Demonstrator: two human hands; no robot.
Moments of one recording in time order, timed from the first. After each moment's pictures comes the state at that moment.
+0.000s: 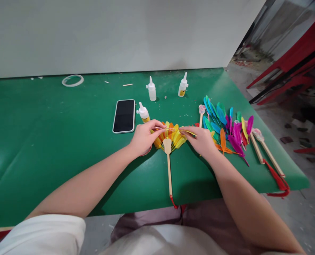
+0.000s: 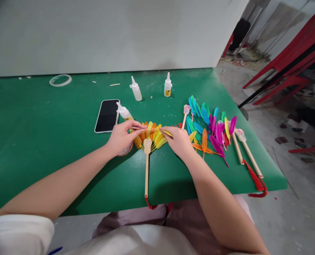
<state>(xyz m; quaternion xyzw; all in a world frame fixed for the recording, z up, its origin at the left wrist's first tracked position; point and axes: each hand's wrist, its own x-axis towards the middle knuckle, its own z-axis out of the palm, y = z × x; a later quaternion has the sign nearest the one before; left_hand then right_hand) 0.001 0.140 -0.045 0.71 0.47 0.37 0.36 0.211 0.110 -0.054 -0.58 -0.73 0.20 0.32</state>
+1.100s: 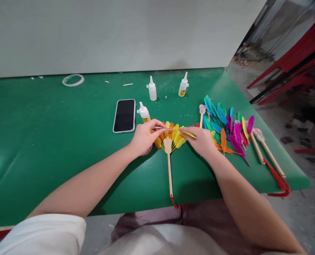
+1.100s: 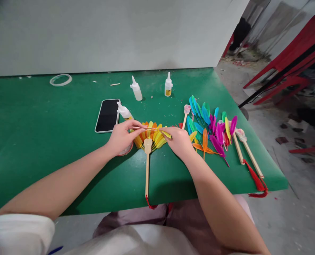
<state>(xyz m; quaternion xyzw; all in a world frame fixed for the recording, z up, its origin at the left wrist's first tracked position) 0.002 0.140 -0.045 0.71 0.47 0.37 0.37 0.212 0.111 -0.056 -0.56 -0.76 0.14 0.29</state>
